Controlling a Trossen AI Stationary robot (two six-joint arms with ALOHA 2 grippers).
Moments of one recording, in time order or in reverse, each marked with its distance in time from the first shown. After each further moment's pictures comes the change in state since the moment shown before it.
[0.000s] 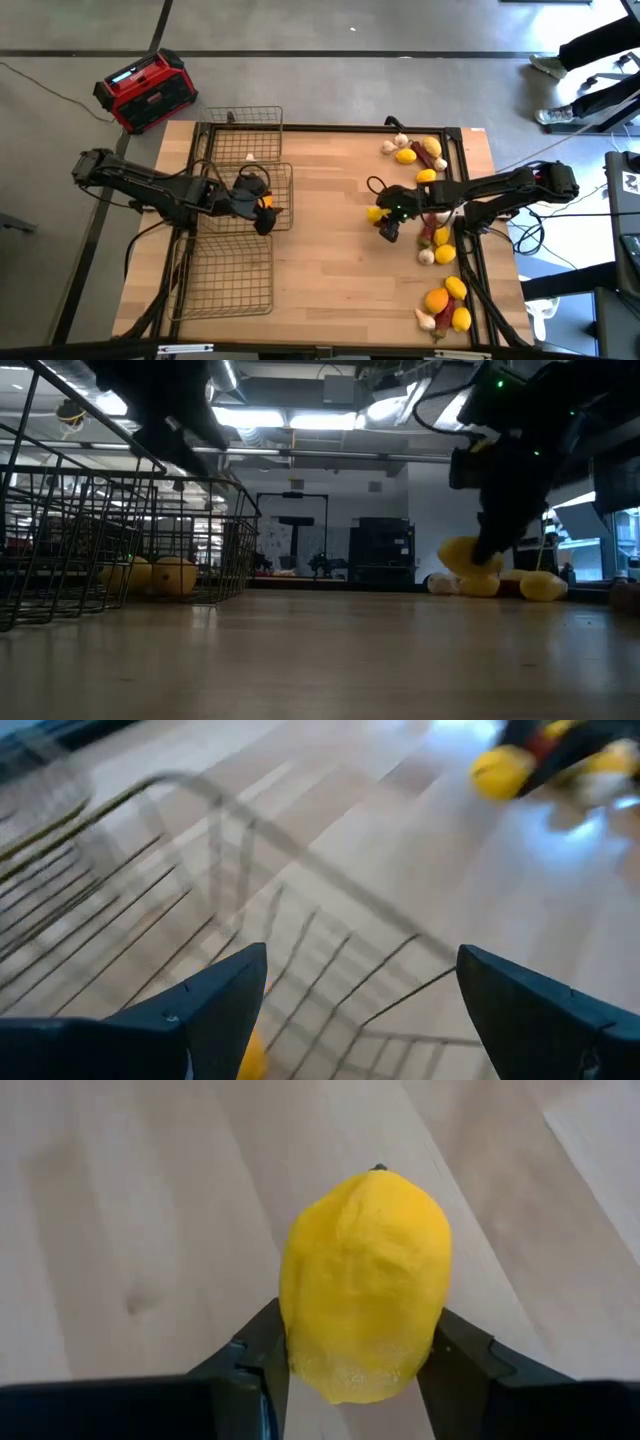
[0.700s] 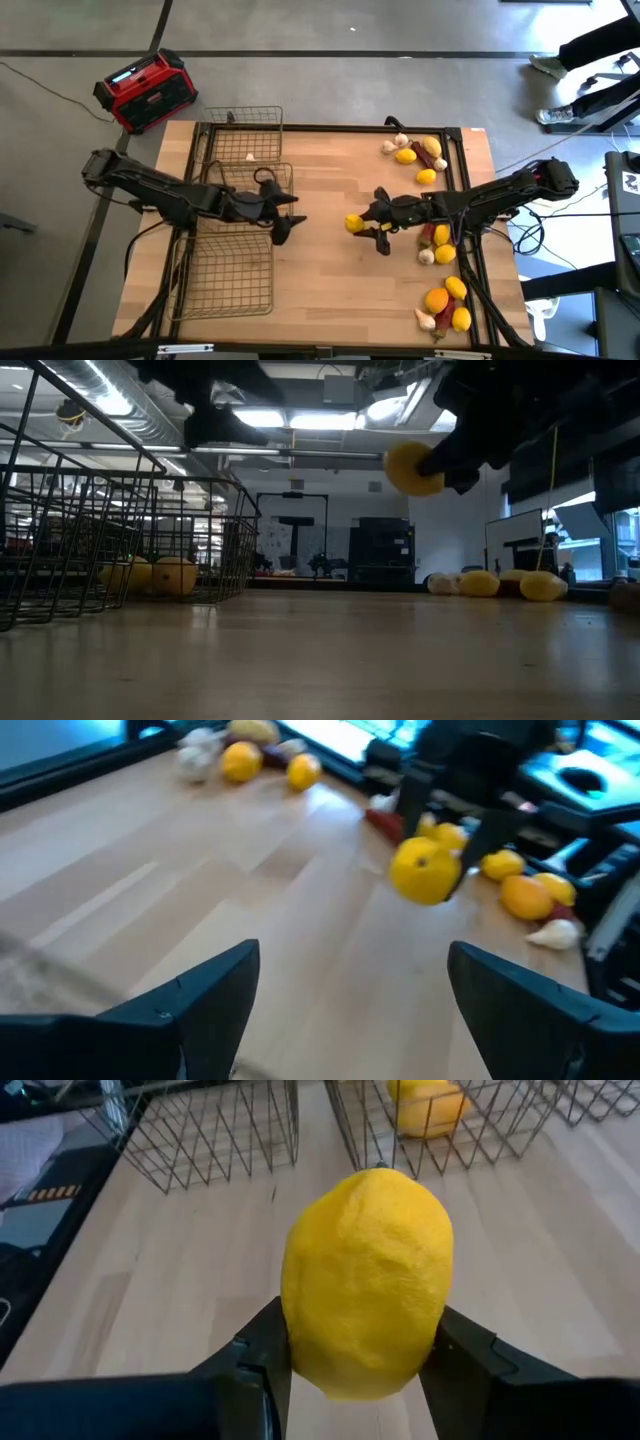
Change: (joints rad) left arm -0.022 0.149 0.002 0.463 0.044 0.170; right arm 0.165 0.000 0.001 0.464 0.085 -0.190
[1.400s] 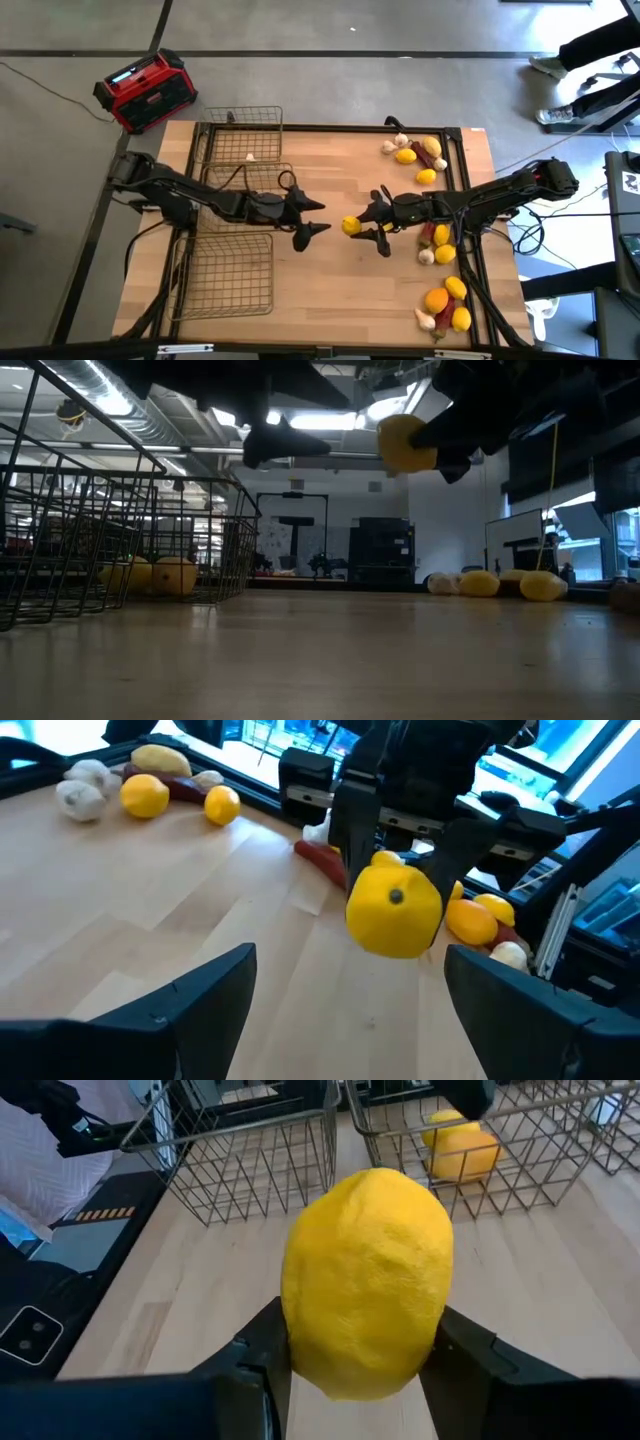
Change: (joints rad) left arm 0.058 0.272 0.031 0.401 0.150 0.111; right arm -0.001 0.000 0.000 0.098 -0.072 -0.022
